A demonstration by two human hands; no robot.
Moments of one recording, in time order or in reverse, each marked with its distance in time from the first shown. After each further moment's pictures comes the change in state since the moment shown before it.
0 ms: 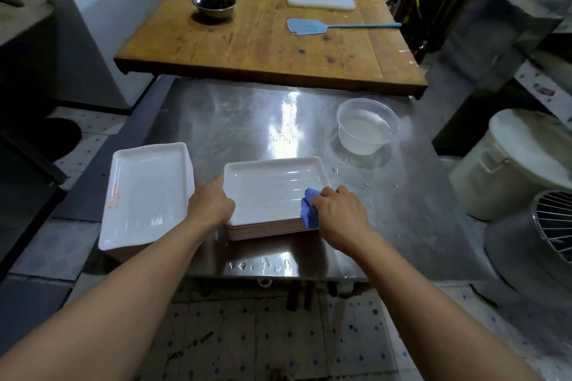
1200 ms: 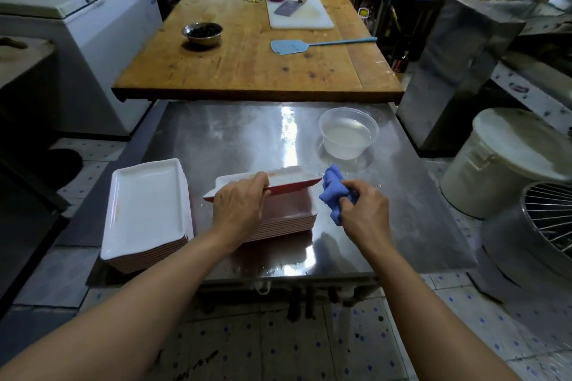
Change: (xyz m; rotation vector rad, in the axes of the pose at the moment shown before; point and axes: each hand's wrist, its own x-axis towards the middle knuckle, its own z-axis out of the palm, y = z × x) left_hand -0.064 0.069 -0.012 0.170 0.458 0.670; right_hand -0.051 0.028 -0.028 0.873 0.469 0.486
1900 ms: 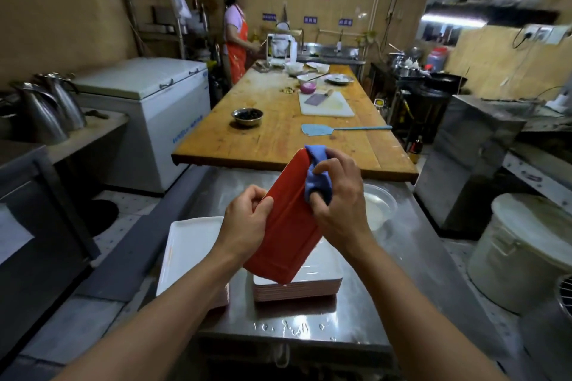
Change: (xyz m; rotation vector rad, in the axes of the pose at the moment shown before) left_hand 0.008 0.001 -0.139 -0.808 0.167 -0.457; right_hand -0.016 -0.162 -0.017 0.145 0.129 -0.718
